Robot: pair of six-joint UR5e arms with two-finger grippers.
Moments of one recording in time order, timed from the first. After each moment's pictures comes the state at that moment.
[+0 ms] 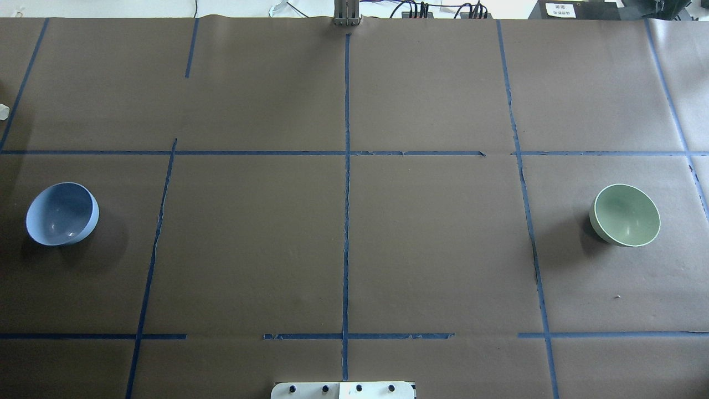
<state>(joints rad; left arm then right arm) -1.46 -1.34 -1.86 -1.70 -2.35 -0.16 1.47 -1.73 1.92 -1.68 2.36 -0.06</state>
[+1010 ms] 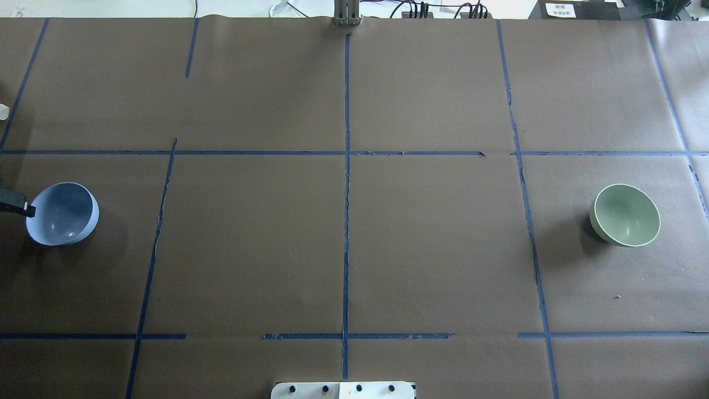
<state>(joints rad) -1.06 -1.45 -1.60 -2.26 -2.33 -0.87 1.47 -1.73 1.92 -1.69 2.37 -0.05</state>
